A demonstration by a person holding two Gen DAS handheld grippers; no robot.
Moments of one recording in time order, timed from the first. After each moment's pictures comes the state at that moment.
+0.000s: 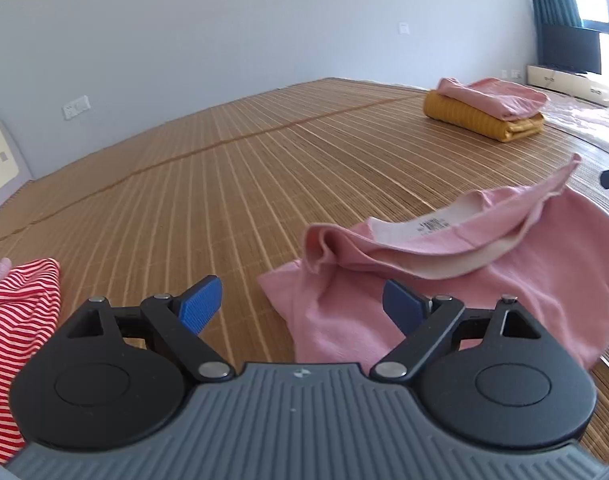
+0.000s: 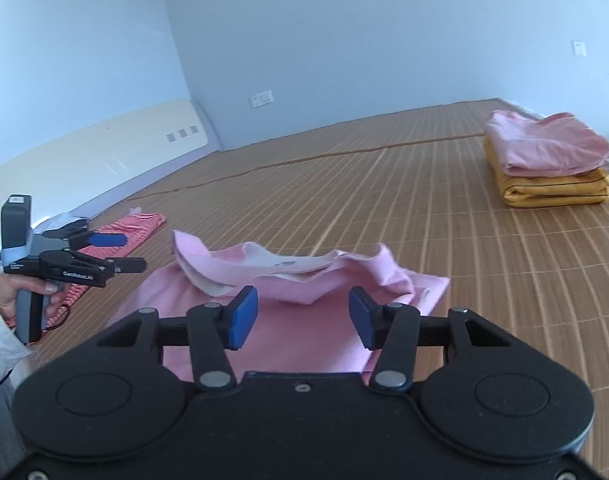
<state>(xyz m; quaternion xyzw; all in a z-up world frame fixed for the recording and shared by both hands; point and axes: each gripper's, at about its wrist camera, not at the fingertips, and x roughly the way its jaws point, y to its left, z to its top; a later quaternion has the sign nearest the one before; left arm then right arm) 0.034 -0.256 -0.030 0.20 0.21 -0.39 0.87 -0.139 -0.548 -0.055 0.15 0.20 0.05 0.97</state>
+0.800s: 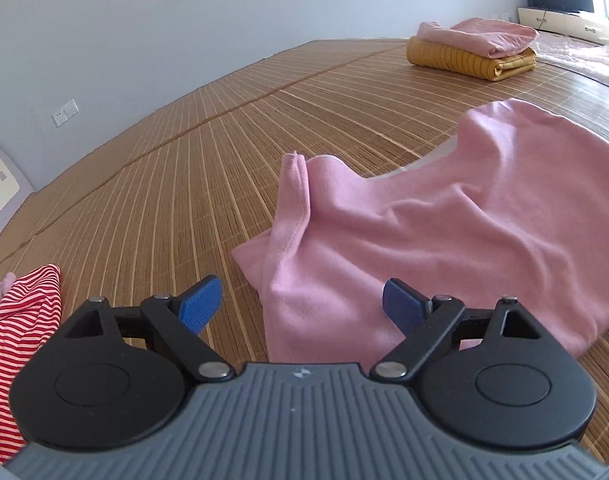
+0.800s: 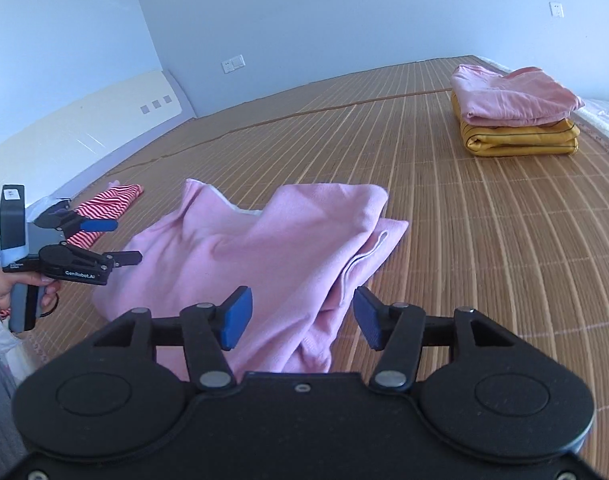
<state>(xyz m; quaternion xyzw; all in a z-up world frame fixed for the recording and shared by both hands) 0.016 -0.284 -0.055 0.28 0.22 -0.36 0.87 -0.180 -0.552 -0.058 0.19 0.25 0.02 0.95</state>
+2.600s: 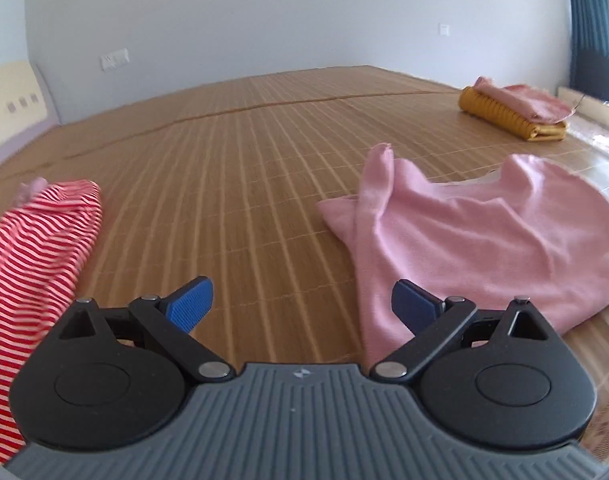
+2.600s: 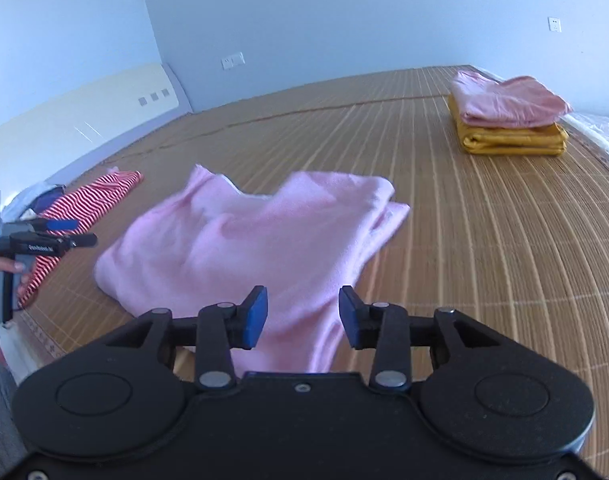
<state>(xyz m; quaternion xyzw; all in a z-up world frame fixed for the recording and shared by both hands) 0.036 -0.170 -0.049 0.11 0.27 -0.37 0.88 -0.190 -0.516 -0.043 0.16 0.23 0.00 0.96</state>
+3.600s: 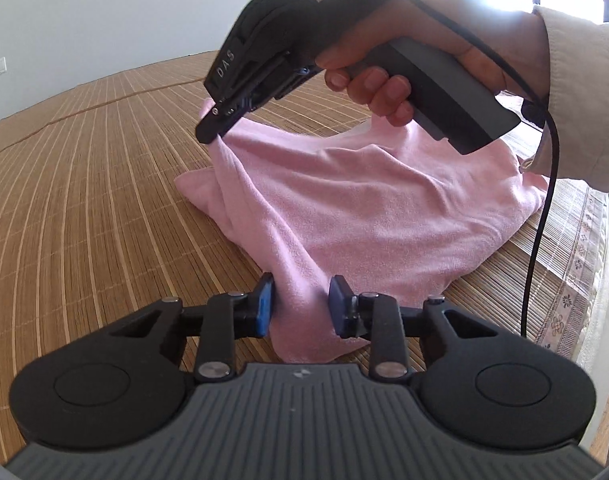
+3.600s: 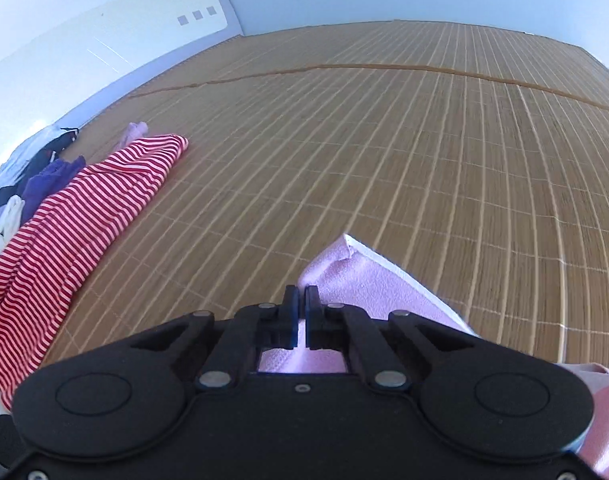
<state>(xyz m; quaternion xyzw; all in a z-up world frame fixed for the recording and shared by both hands) 0.020 -0.186 -0.077 0.17 0.26 -0.51 0.80 0.140 -0.356 -0.025 0.10 0.37 0.06 0.92</state>
